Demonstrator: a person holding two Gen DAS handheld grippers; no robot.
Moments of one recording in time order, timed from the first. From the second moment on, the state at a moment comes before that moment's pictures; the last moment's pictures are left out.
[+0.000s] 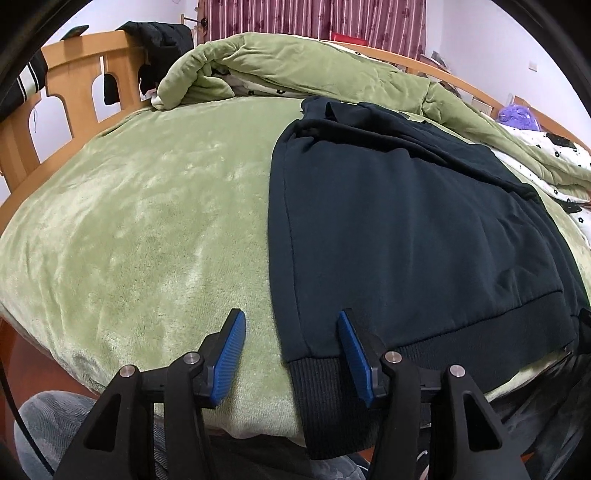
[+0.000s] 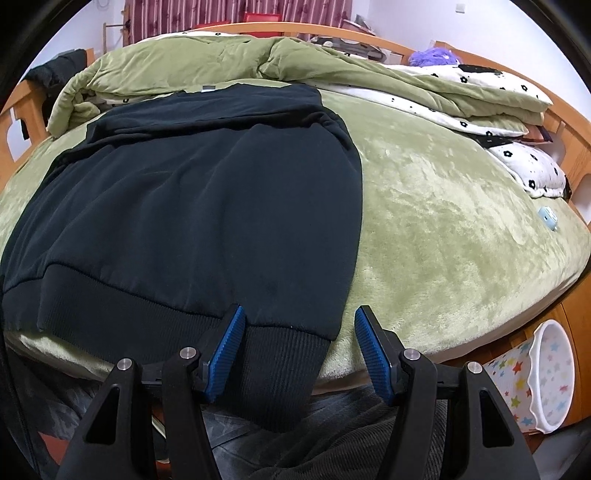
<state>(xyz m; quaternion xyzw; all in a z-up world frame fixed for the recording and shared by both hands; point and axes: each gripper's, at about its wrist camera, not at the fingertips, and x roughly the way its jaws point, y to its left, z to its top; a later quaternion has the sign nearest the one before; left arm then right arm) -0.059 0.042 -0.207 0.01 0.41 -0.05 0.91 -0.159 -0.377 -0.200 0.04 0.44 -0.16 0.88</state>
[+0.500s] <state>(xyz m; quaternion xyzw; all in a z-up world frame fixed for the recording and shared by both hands) -0.063 0.041 -0.210 0.02 0.41 -0.04 0.91 -0.156 -0.379 -0.203 0.04 0.45 -0.16 0.88</state>
